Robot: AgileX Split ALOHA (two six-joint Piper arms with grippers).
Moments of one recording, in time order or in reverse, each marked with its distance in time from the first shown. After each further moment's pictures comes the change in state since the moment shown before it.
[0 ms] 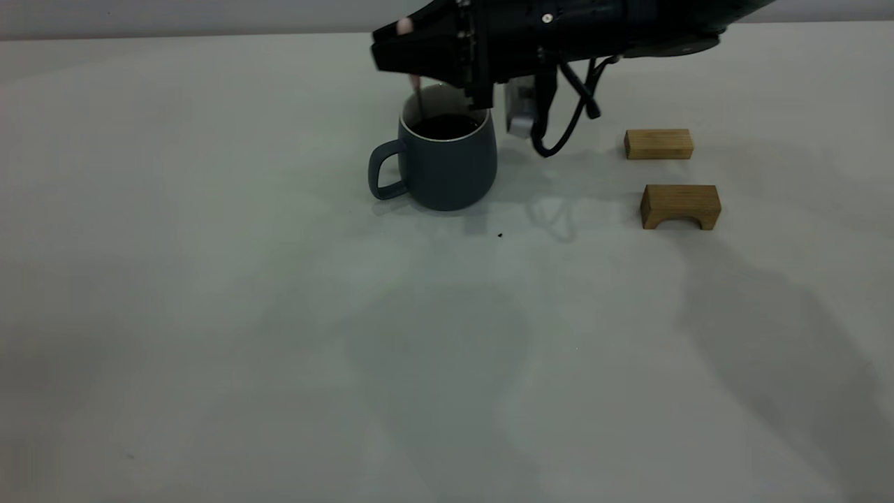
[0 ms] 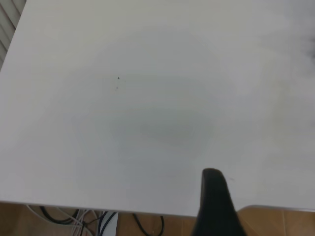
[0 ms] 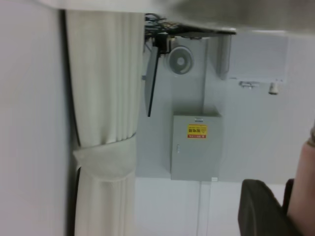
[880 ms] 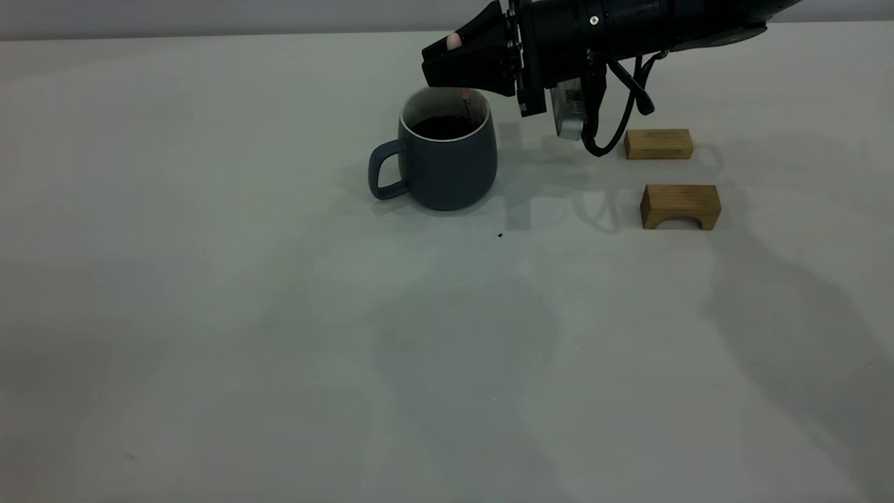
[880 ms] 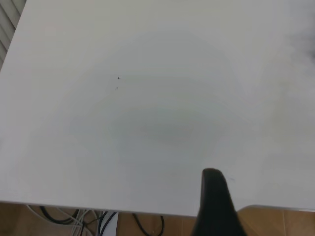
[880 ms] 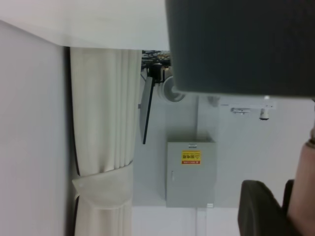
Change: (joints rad) left arm 0.000 0.000 0.000 0.000 0.000 0.000; right arm -0.065 0.000 0.000 -0.150 0.006 0.073
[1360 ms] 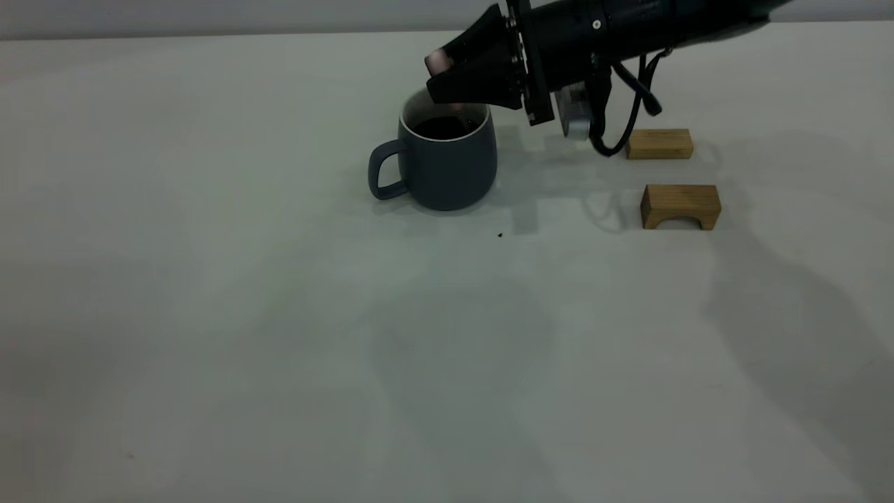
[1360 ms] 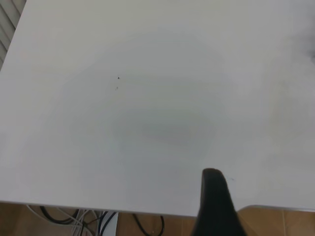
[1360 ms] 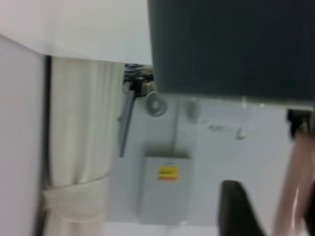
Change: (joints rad) left arm 0.000 0.000 0.000 0.000 0.000 0.000; right arm 0.000 -0.026 0.000 -0.087 -0.004 -0.043
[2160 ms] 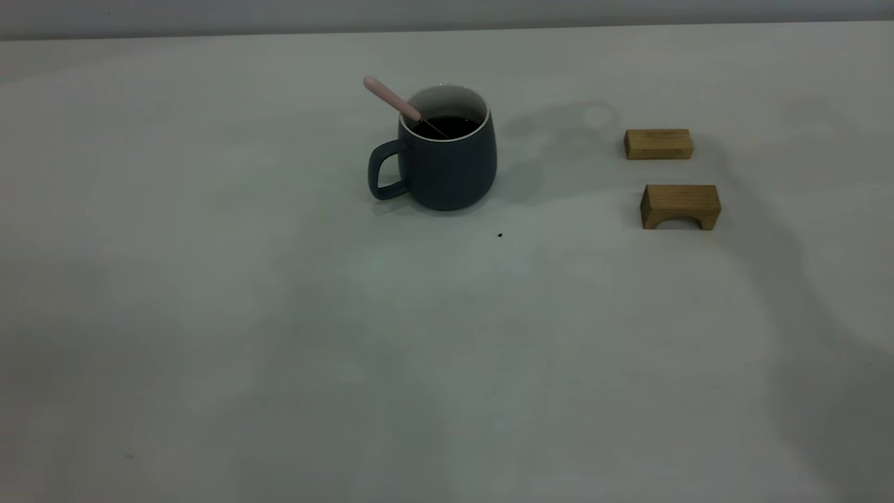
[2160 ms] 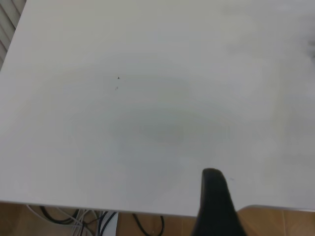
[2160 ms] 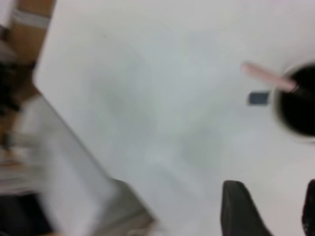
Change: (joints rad) left arm 0.000 0.000 0.000 0.000 0.000 0.000; right arm 0.000 -0.582 0.000 -0.714 0.038 -1.184
